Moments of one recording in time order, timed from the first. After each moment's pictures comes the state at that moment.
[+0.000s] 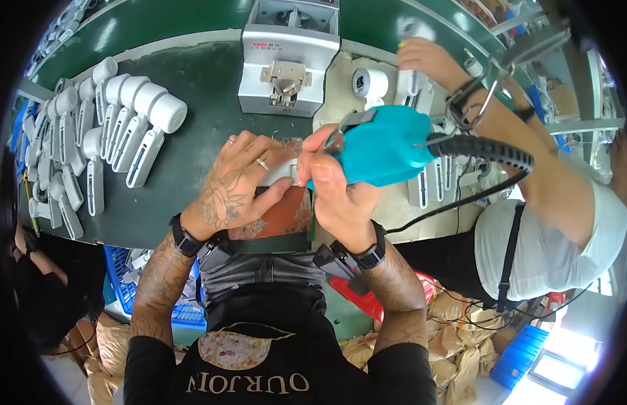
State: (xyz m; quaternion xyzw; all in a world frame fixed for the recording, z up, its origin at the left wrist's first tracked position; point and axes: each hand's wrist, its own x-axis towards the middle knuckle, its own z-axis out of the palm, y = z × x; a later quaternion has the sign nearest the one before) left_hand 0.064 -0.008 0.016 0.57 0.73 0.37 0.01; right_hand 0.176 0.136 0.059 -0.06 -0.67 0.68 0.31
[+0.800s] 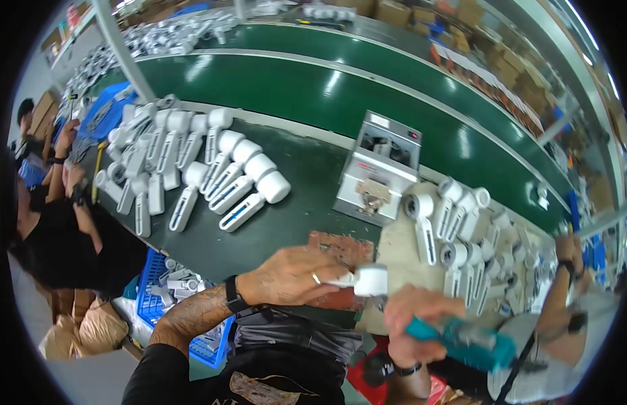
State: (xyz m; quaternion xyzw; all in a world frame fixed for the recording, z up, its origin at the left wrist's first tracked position) left_hand 0.071 -0.059 0.041 0.61 0.68 0.40 -0.04; right_hand 0.206 0.105 0.110 0.03 -0.59 0.67 0.45
